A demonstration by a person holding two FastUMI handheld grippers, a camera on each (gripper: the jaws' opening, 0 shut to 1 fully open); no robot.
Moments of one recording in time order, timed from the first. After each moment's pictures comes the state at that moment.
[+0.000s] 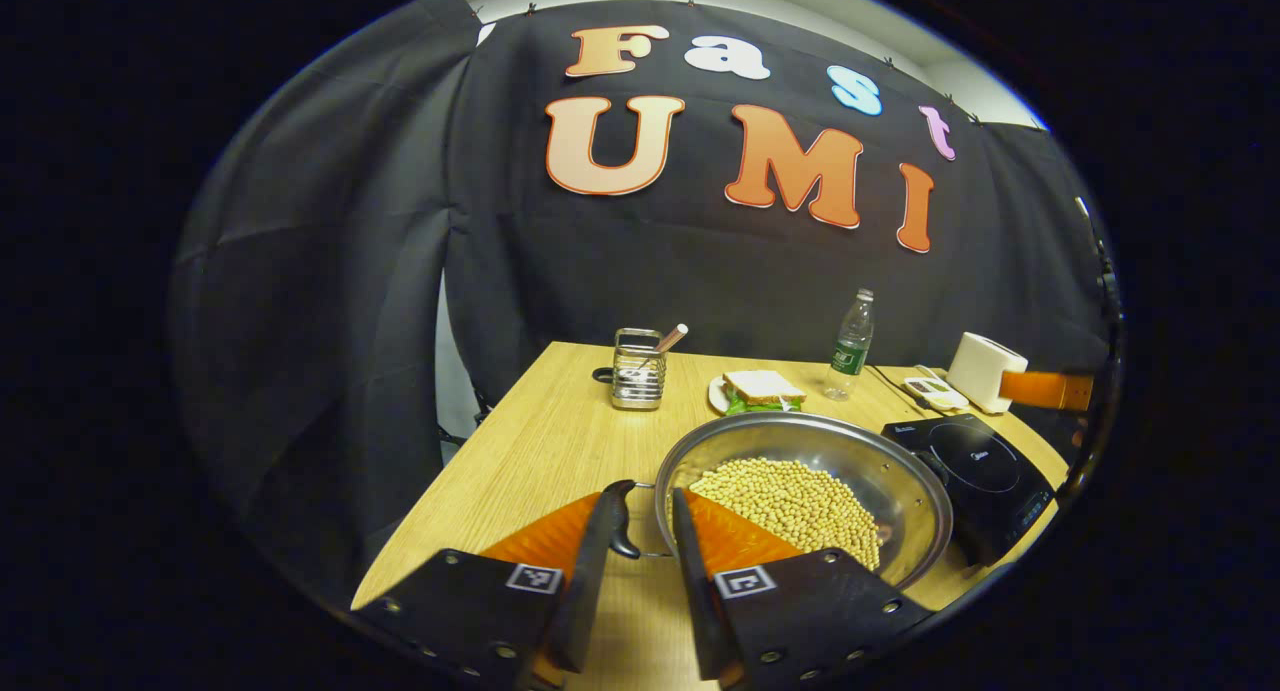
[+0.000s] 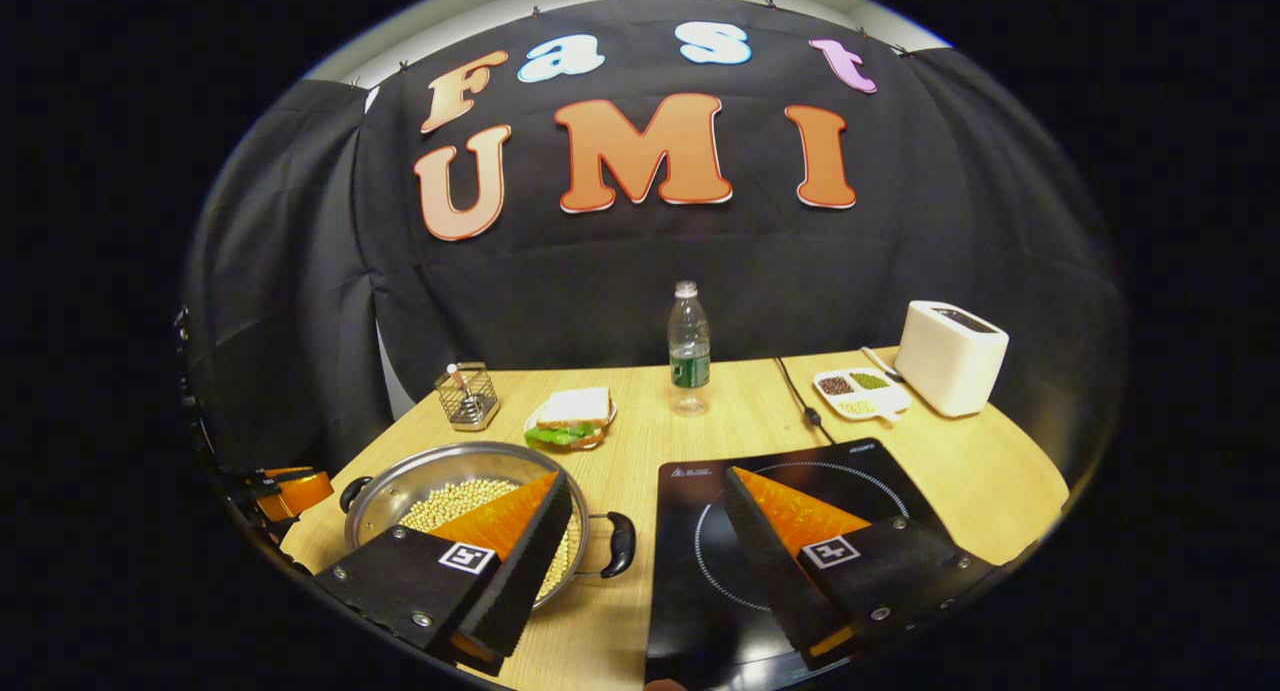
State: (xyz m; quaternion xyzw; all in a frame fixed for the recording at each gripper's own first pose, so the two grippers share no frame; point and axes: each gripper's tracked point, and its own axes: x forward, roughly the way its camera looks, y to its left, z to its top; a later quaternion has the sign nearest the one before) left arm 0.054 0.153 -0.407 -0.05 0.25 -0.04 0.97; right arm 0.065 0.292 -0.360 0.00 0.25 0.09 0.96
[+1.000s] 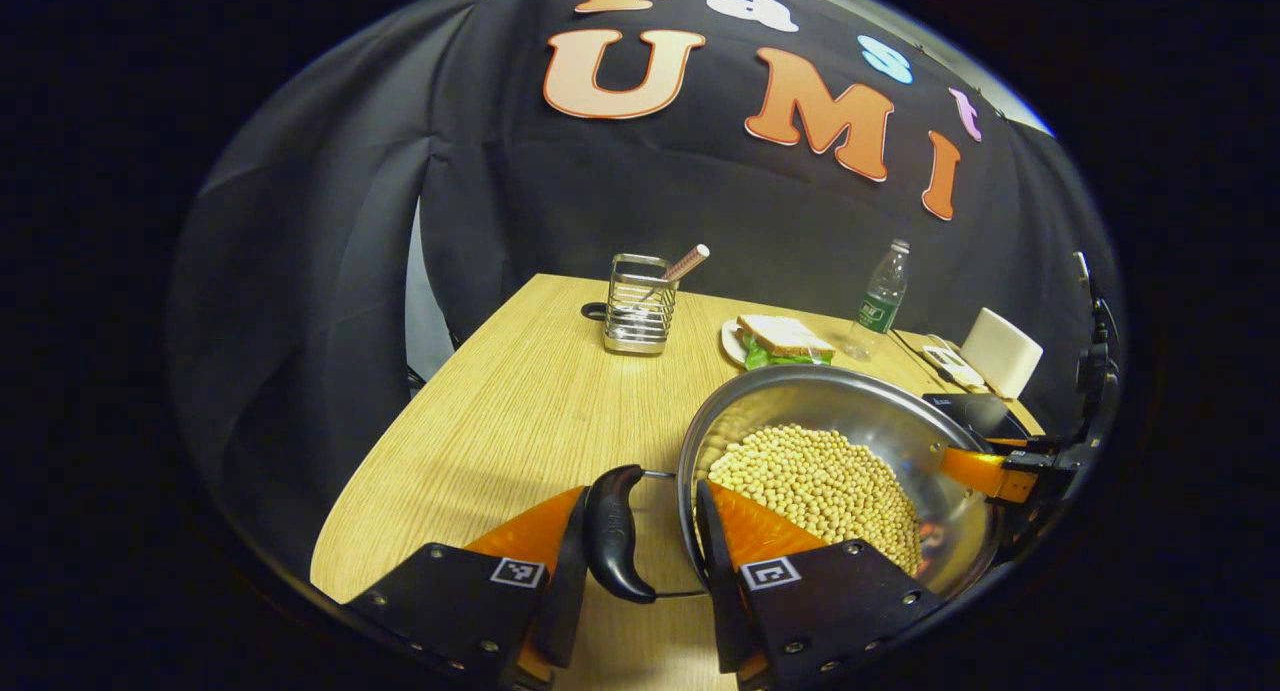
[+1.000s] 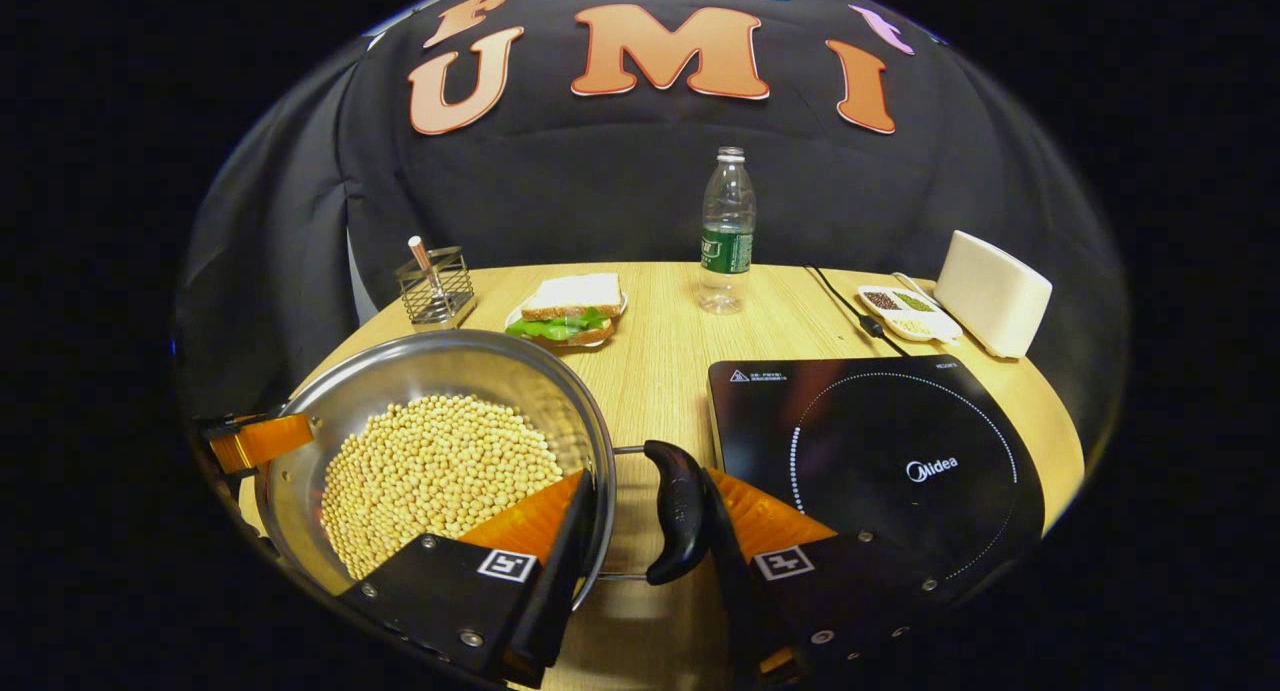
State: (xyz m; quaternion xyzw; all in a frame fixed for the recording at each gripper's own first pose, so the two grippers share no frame) left arm 0.078 0.156 -0.484 -0.08 0.34 -0.03 0.94; right arm 0.079 0.328 -0.467 -0.04 0.35 0.07 0.93
